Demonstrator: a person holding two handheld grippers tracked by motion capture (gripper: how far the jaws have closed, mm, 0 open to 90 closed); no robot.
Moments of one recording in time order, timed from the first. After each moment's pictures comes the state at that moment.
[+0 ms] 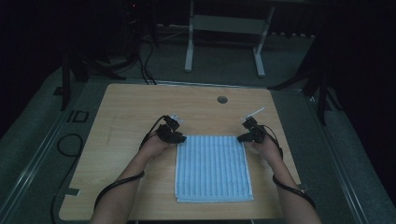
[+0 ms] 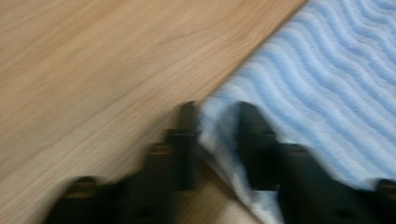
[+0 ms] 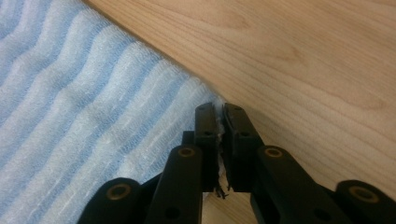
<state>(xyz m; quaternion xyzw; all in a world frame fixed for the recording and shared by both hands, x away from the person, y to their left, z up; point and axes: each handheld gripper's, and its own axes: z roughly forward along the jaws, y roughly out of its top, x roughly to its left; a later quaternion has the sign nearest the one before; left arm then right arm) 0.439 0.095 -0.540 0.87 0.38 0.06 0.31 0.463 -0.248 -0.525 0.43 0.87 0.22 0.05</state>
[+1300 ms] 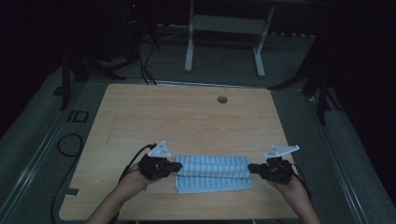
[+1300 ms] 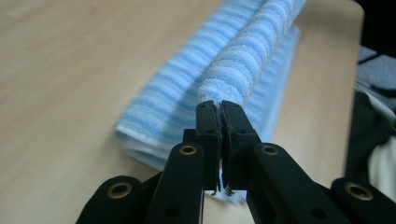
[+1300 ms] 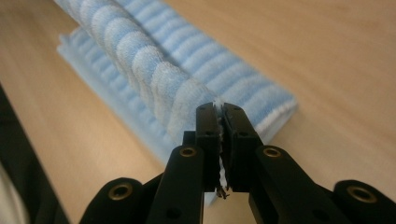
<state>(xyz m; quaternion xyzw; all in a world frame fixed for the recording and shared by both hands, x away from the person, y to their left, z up) 0.271 0.117 -0.487 0.88 0.26 0.04 0.40 0.289 -0.287 -0.477 0.34 0.87 0.35 0.07</state>
